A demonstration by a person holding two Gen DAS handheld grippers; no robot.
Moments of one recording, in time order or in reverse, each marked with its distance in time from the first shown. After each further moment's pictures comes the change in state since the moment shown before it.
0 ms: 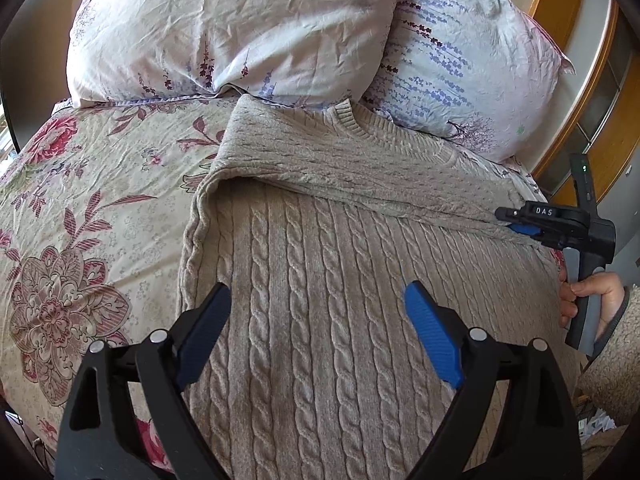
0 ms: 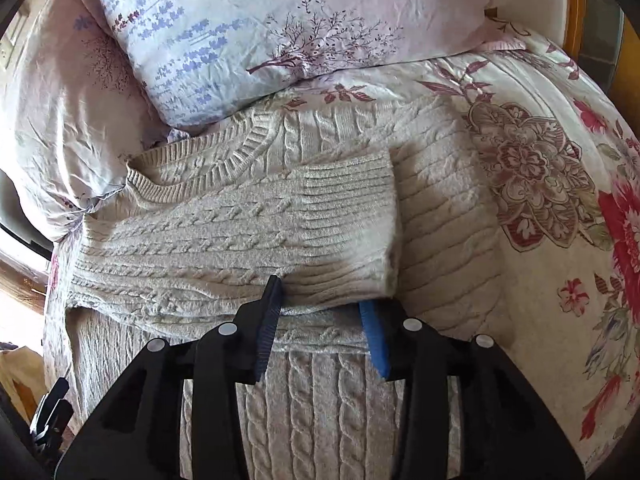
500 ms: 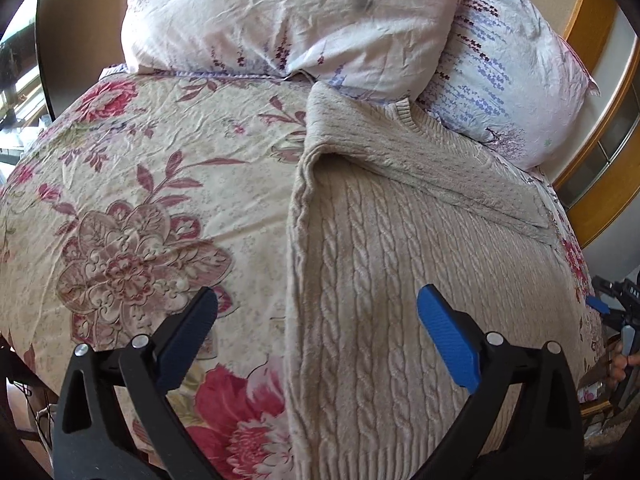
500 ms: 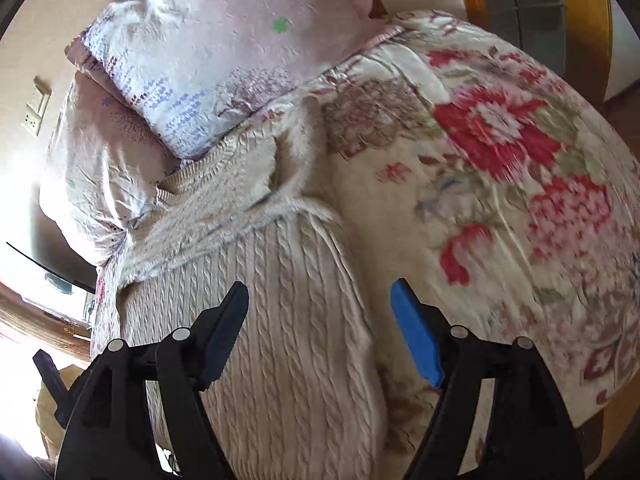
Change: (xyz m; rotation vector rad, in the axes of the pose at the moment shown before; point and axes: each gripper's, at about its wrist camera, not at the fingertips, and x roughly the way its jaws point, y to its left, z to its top) left arm -0.033 0.066 -0.023 -0.102 0.047 0.057; right arm -0.109 -0.117 -0.114 0.204 -0.012 0.128
